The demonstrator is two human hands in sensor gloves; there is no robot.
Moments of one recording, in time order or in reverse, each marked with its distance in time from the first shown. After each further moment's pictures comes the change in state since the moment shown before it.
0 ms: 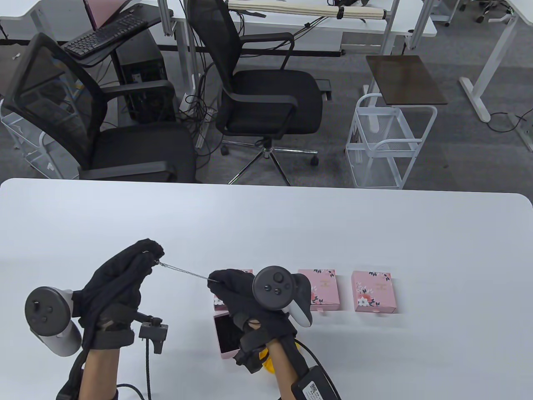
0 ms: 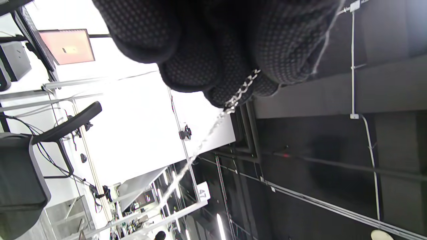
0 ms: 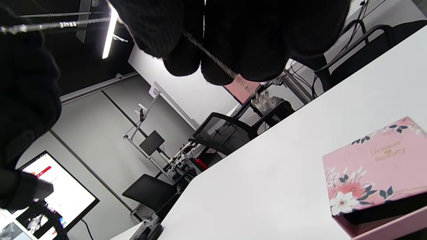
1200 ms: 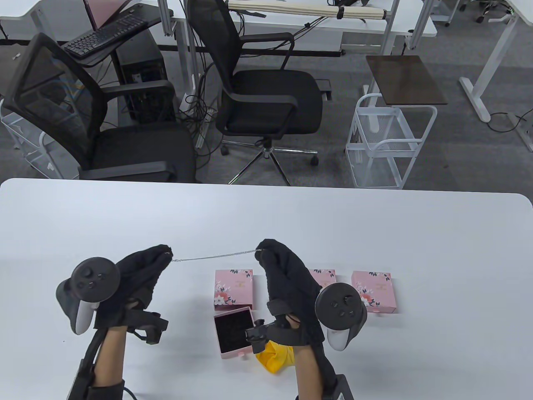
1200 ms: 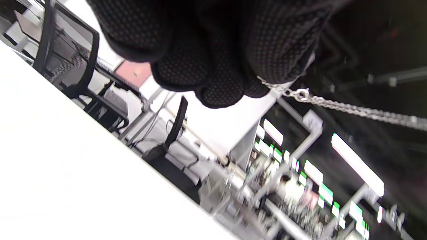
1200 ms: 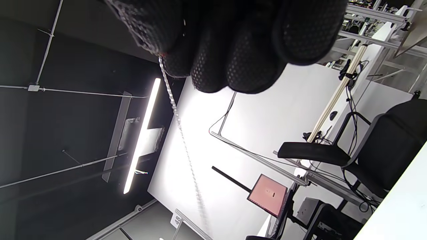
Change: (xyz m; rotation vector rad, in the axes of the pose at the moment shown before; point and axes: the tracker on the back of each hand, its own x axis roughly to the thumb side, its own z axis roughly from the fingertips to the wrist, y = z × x) left_hand -0.062 -0.039 -0.017 -0.291 0.232 -0.679; right_hand 0.012 -0.066 0.045 -0.556 -0.059 -0.264
